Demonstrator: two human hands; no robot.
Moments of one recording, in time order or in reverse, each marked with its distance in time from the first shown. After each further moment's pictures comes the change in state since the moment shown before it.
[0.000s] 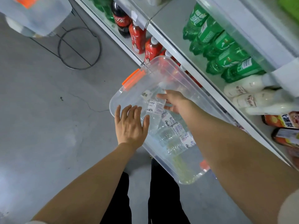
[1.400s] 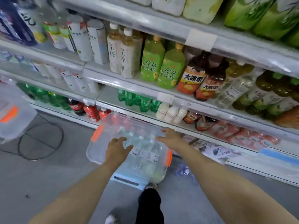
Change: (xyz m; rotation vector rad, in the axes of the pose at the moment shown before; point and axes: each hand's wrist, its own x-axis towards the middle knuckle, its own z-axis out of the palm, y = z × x) left_hand -0.014 0.055 -0.130 -0.431 -0.387 0.210; right_hand -0.276 0.086 -0.089 -0.288 0.524 -0.313
